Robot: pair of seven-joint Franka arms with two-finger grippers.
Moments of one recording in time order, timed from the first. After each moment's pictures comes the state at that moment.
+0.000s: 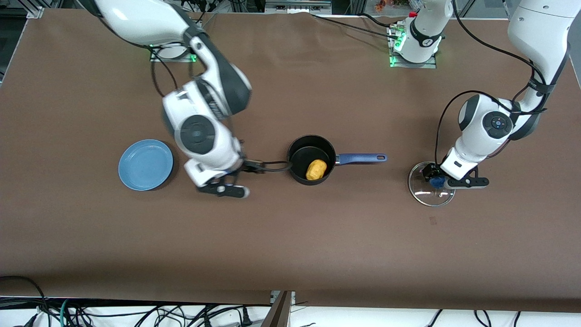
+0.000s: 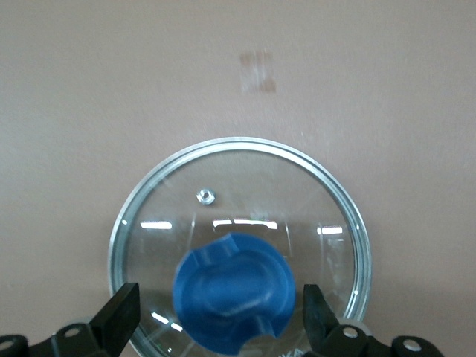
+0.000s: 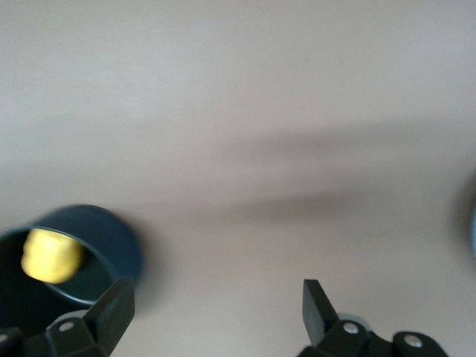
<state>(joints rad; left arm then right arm) 0.43 0.44 -0.40 -2.17 0.42 2.68 -0.35 0.38 0.71 0.16 -1.09 -0.03 1.70 0.58</state>
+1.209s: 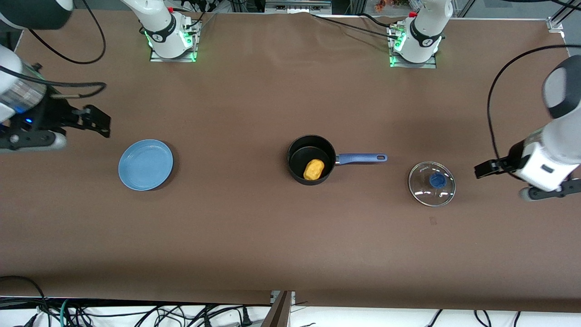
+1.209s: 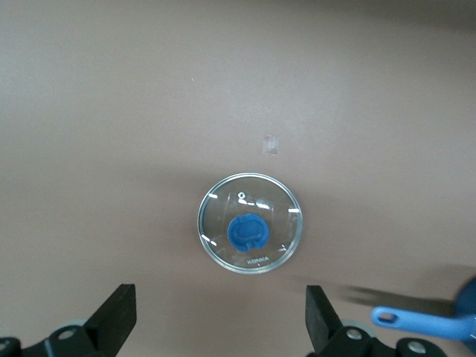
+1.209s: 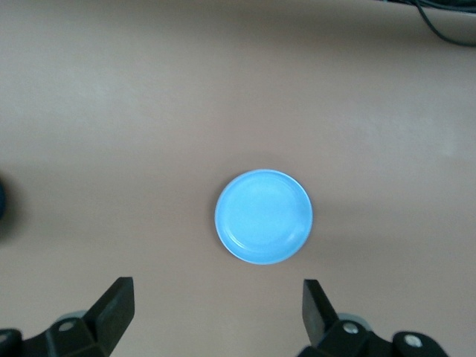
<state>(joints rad) 0.43 0.36 -0.53 -1.43 0.20 1.70 -0.31 0.02 0.23 0.16 -1.27 -0.10 1.49 0.09</state>
